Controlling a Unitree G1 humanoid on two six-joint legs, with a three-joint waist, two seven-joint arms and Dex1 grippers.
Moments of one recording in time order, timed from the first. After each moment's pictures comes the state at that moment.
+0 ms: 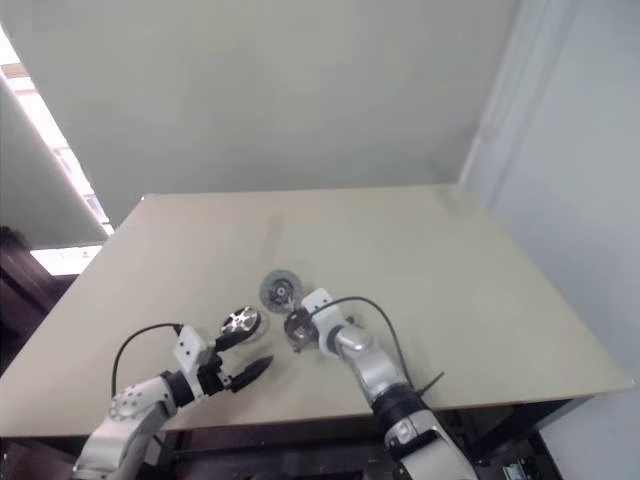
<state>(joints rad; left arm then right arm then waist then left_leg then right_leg) 0.10 0.43 -0.01 0.00 -0.33 0.09 -0.78 -0.47 0.04 0.29 0.51 -0.05 0.28 0.44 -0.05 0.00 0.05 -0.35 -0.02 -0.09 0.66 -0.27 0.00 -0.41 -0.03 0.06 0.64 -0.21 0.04</state>
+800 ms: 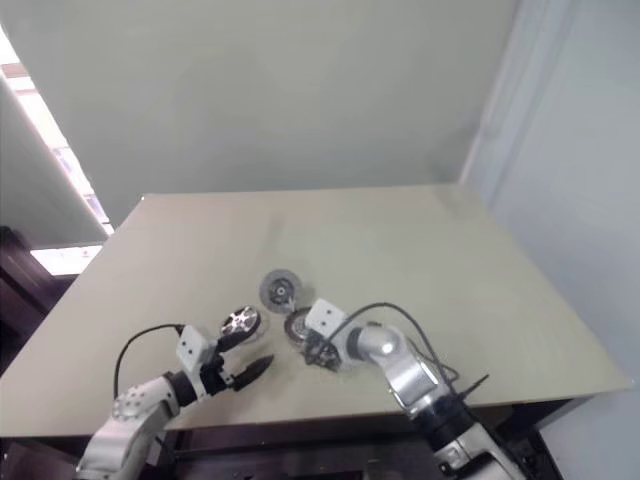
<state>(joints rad) 0.10 0.42 -0.01 0.00 -0.33 0.11 -0.76 -0.38 -0.27 0.49 0.09 -0.12 0.35 0.70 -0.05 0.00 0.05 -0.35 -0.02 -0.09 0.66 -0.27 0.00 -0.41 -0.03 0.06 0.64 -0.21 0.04</state>
